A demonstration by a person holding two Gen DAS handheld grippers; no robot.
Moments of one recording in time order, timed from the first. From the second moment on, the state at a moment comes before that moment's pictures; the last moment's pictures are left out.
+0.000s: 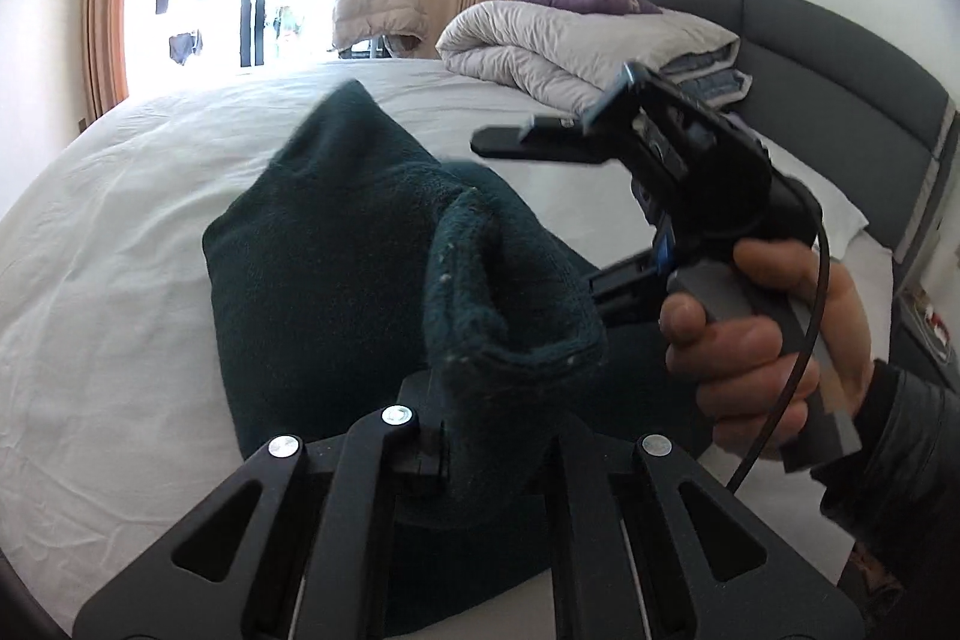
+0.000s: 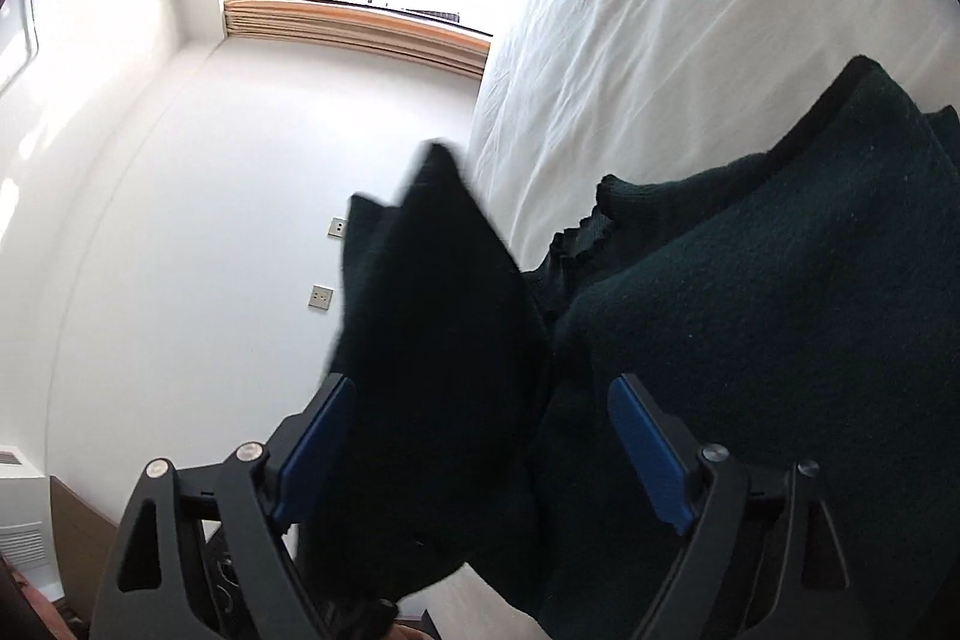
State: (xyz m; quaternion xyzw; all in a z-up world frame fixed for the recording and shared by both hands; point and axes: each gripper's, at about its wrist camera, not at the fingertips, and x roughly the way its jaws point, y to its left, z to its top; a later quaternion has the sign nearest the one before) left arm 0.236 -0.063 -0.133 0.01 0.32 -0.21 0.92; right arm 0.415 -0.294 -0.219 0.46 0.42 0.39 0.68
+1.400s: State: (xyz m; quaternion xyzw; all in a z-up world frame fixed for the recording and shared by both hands) left arm 0.236 -0.123 -0.166 0.13 0.33 -0.25 0.90; right arm 0.432 -0.287 -0.213 0.27 0.49 0.28 0.78
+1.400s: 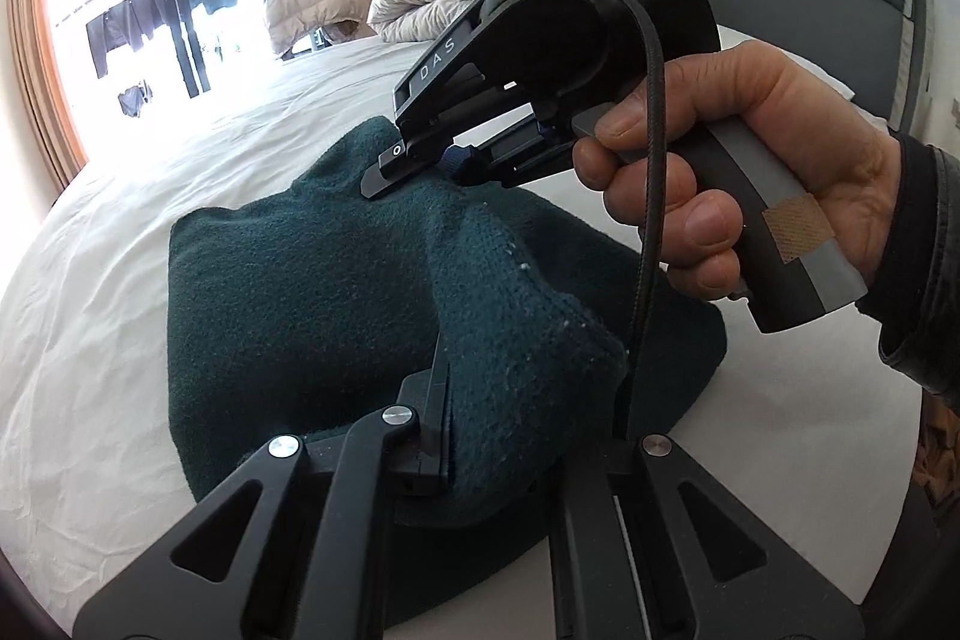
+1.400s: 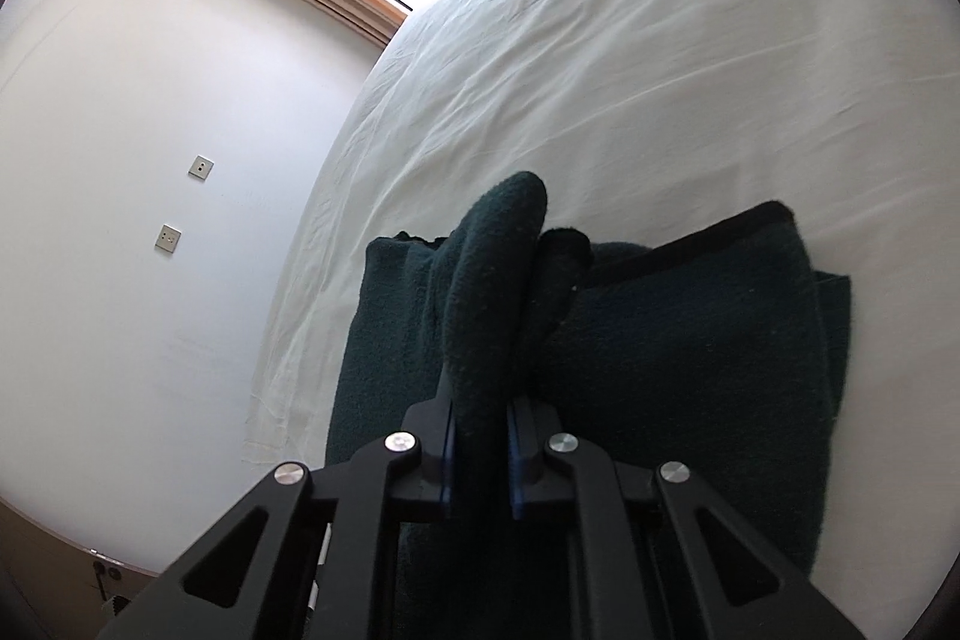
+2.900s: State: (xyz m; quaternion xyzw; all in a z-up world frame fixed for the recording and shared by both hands) left arm 0.316 -0.011 -0.179 0.08 0.41 -0.21 0.88; right arm 0.314 -0.322 -0.222 0.22 0.48 0.25 0.82
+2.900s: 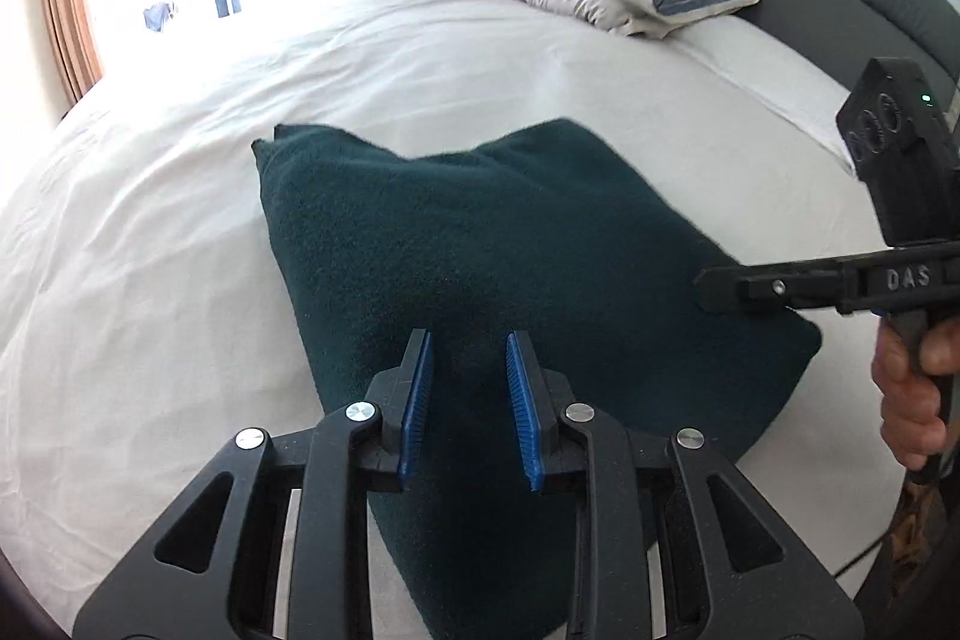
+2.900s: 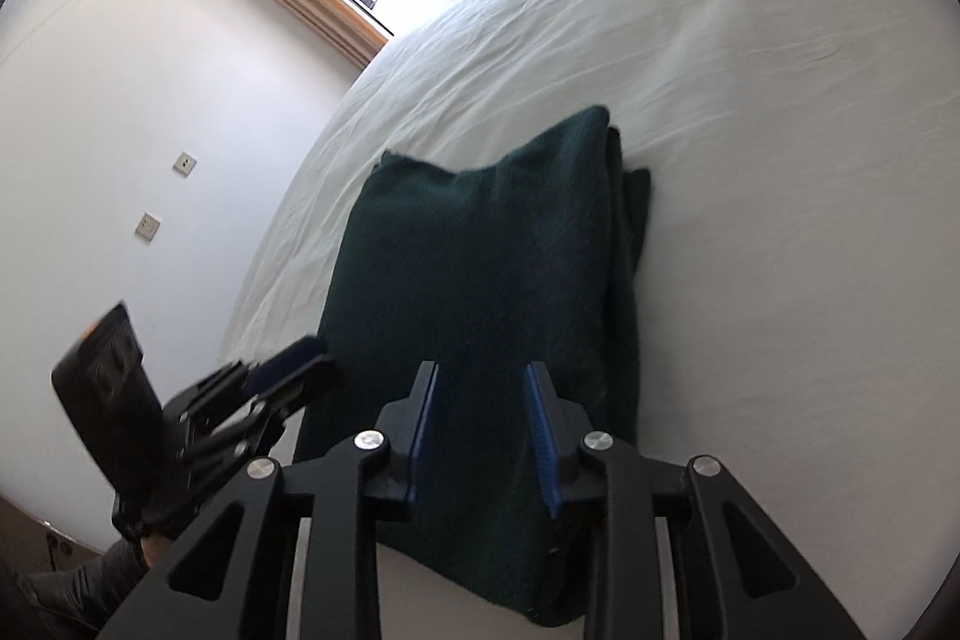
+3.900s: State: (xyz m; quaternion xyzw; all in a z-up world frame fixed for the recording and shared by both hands) left arm 0.242 -0.003 -0.202 0.06 0.44 -0.23 0.87; right arm 0.230 -0.335 -0.237 0.17 0.47 0.24 0.83
